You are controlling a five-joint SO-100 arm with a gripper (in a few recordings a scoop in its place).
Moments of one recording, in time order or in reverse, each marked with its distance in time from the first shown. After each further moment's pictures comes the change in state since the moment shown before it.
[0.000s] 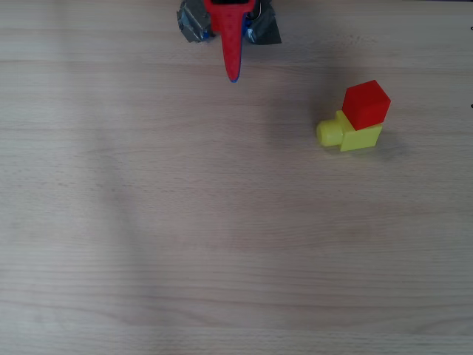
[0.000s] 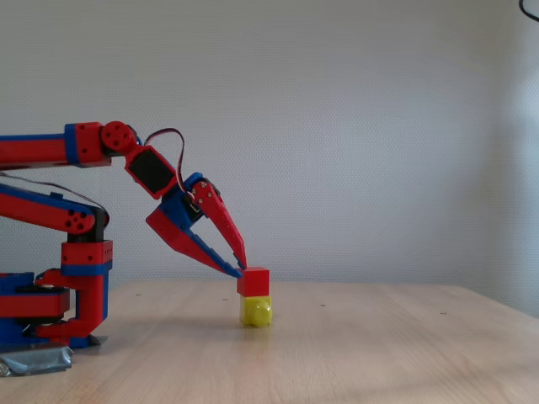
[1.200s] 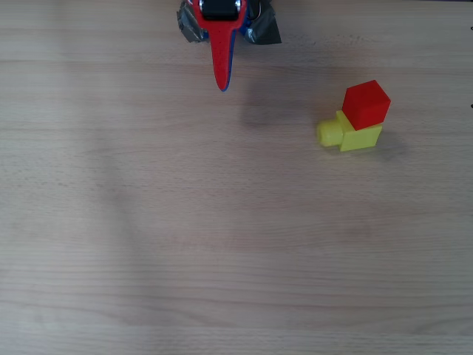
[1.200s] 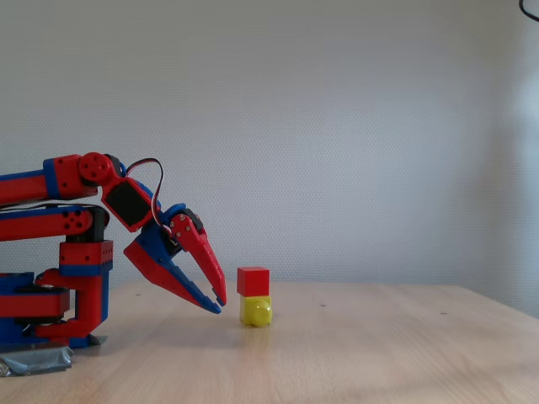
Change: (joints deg) arm 3.6 17.8 14.5 6.1 -0.2
